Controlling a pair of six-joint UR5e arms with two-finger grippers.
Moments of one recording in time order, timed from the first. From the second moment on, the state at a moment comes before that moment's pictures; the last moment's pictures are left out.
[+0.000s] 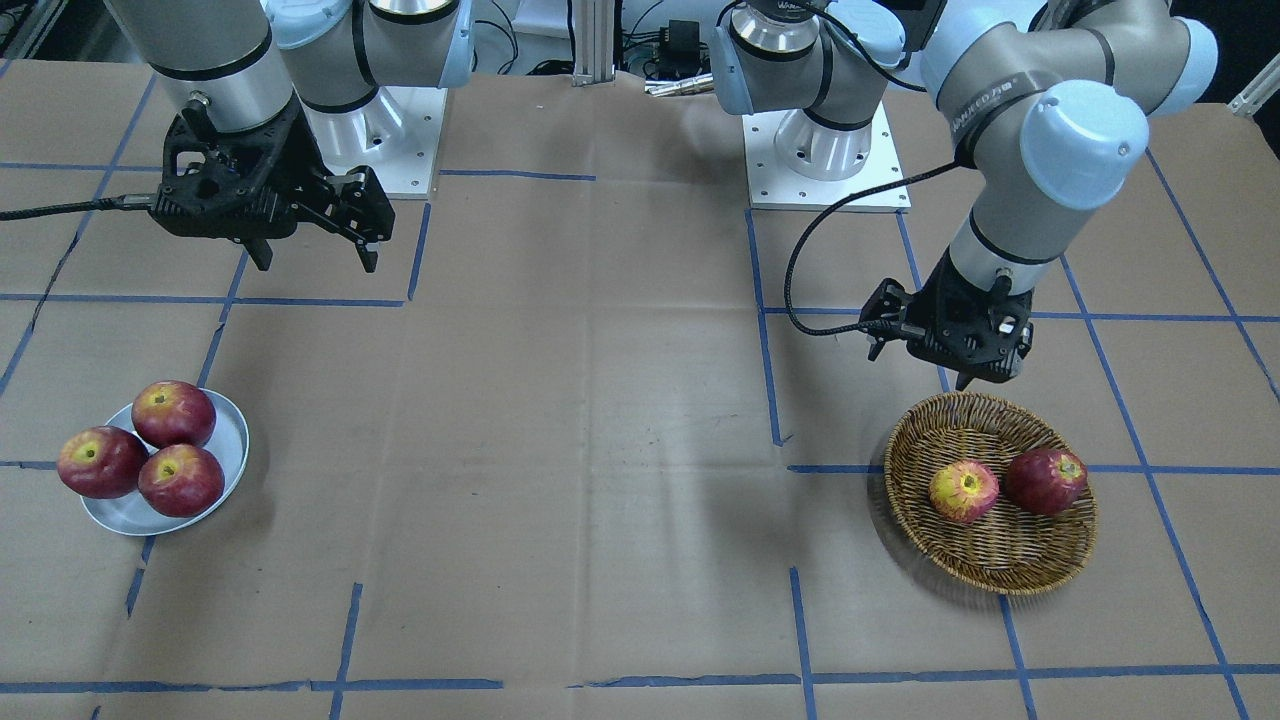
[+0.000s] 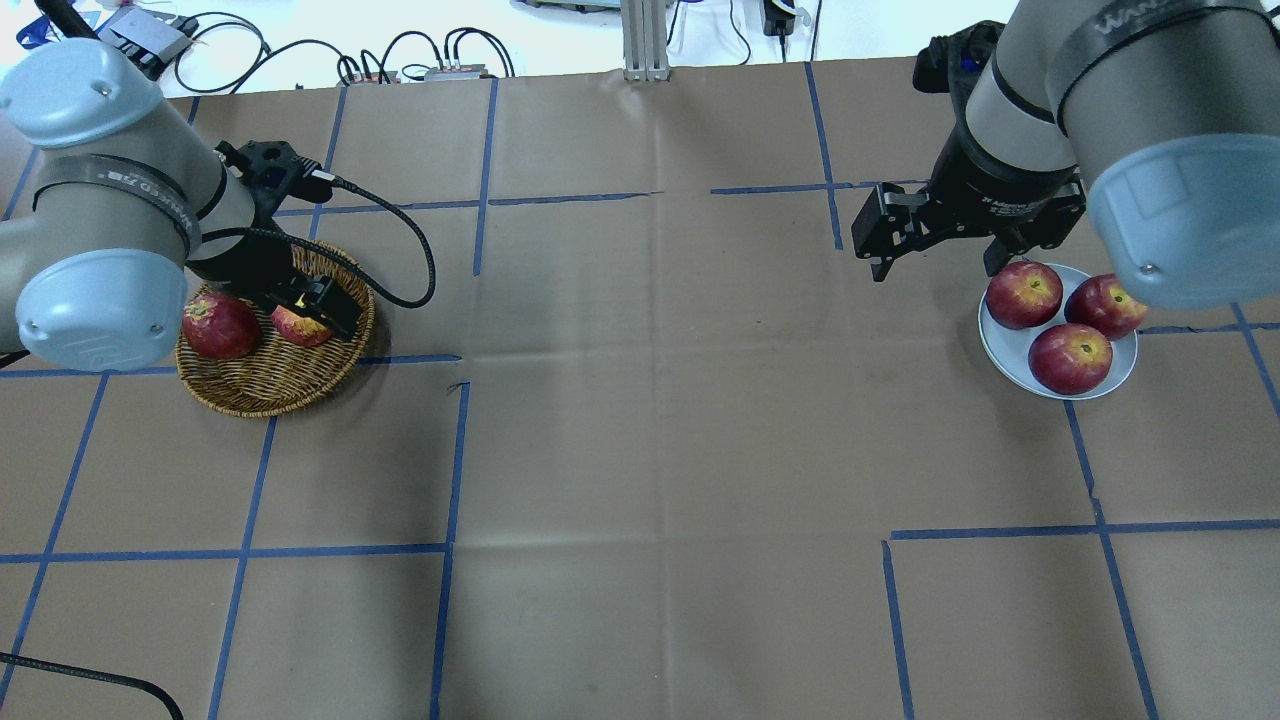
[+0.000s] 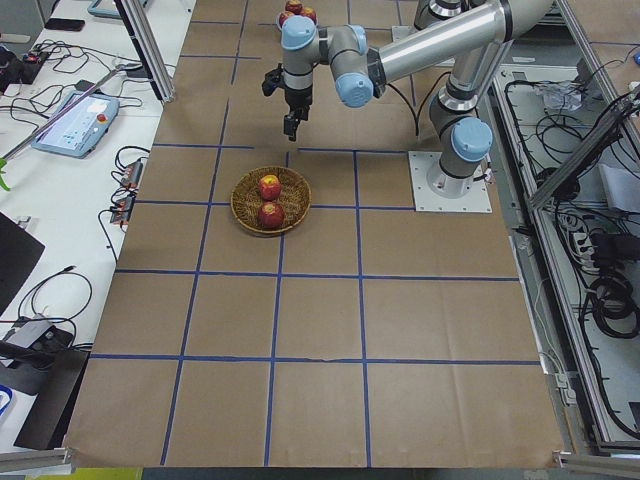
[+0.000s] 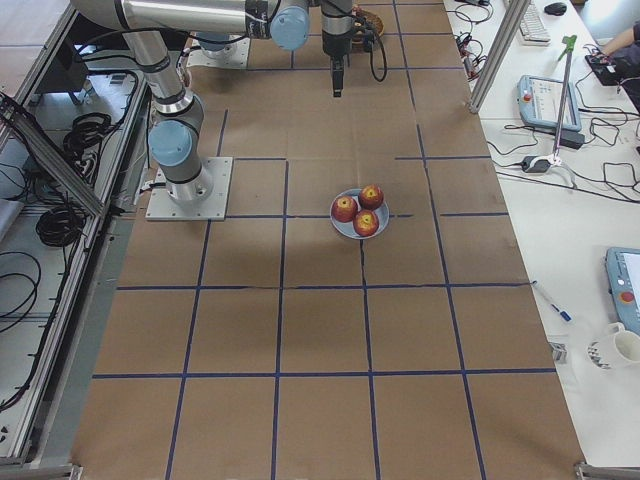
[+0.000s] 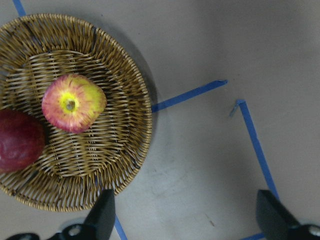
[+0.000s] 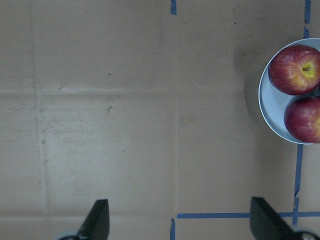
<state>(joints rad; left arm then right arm) -1.37 -1.66 -1.90 -1.11 1.59 0.63 1.58 -1.63 1.73 -1.72 -1.57 0.01</state>
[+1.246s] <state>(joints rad) -1.26 -1.94 -1.87 -0.84 1.63 0.95 1.58 -1.63 1.73 -1.72 -1.57 0.01</state>
